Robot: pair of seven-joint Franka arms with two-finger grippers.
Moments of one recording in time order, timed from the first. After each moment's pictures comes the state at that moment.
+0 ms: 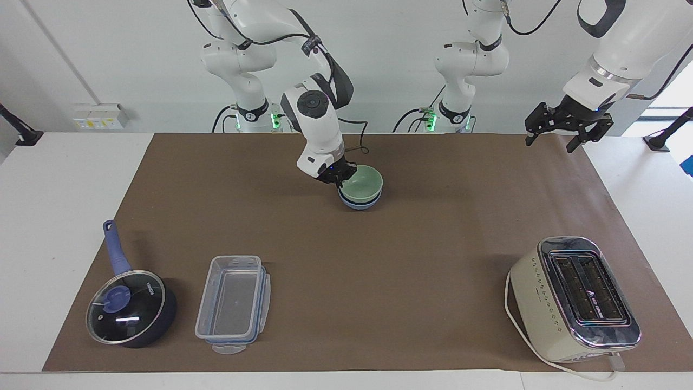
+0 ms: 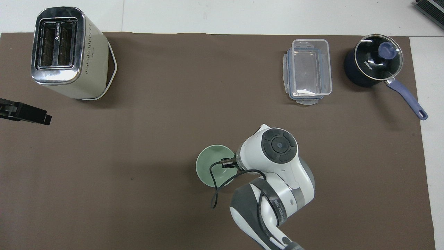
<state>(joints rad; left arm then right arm) -0.11 0.01 0.08 -1.52 -0.06 1.50 0.20 0.18 0.15 0.41 -2.10 0.16 2.24 0.40</state>
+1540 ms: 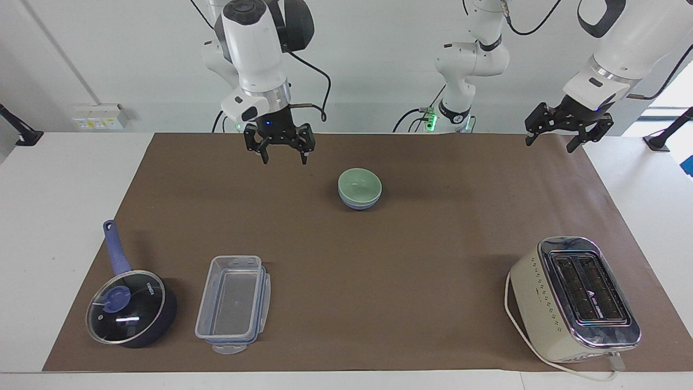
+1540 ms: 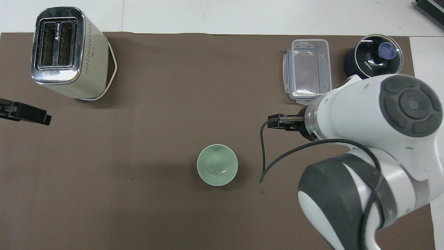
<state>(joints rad) -0.11 0.01 0.08 -1.52 -0.06 1.50 0.20 -0.01 -0.02 0.35 -1.73 0.03 1.81 0.45</state>
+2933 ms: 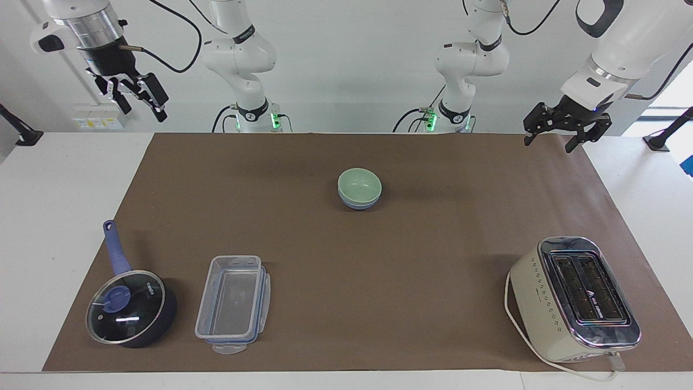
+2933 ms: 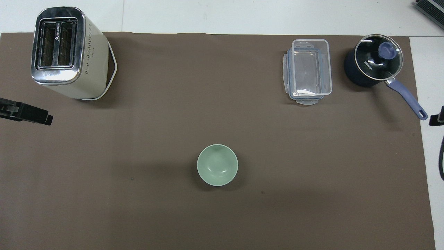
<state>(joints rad) -0.11 0.01 0.07 -1.52 -0.06 1.50 0.20 -0.01 -0.12 -0.10 -1.59 0.03 1.50 0.18</state>
